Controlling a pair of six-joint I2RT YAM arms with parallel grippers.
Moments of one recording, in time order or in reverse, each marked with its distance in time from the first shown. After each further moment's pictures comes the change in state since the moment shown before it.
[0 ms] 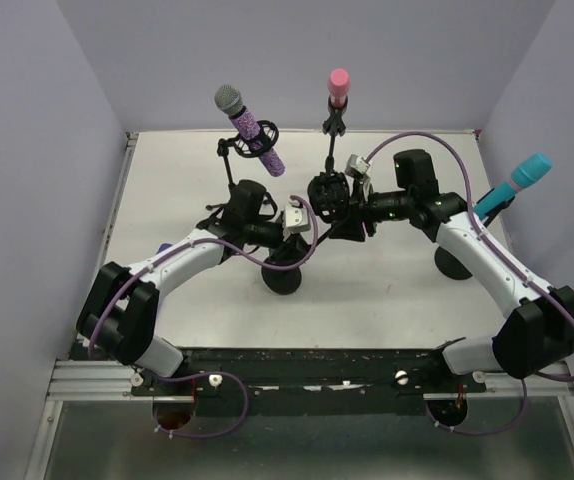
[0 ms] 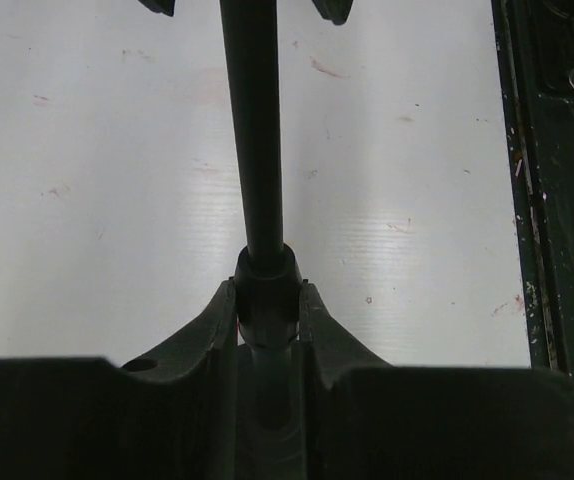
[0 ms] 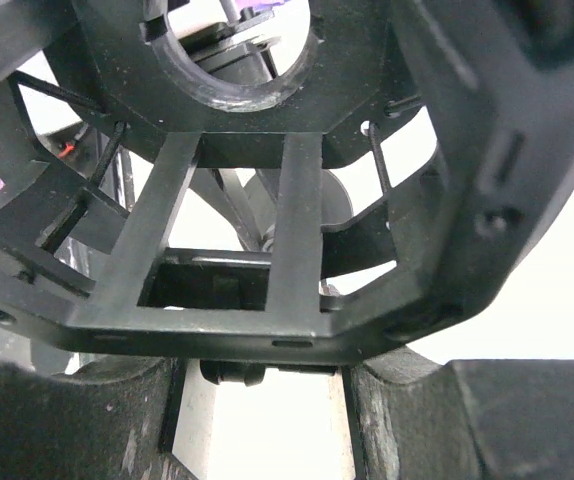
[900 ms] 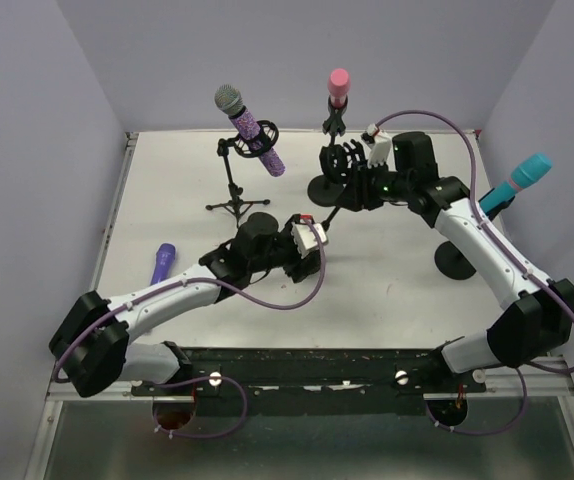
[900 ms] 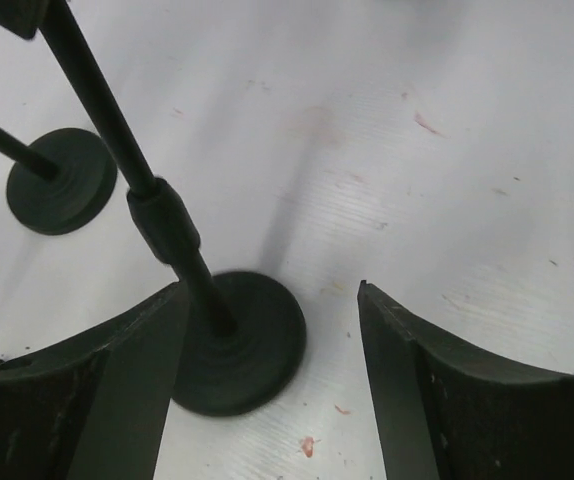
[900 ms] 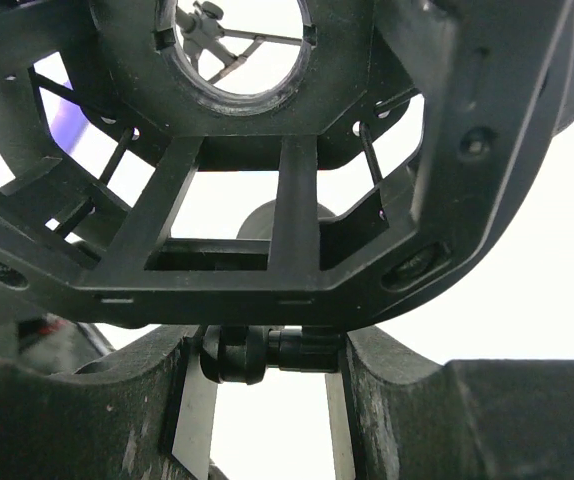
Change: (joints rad) left arm -0.273 -0.183 -0.183 0.301 -0.643 -0.225; right arm 0.008 0.079 0.163 -0.034 0.510 0.562
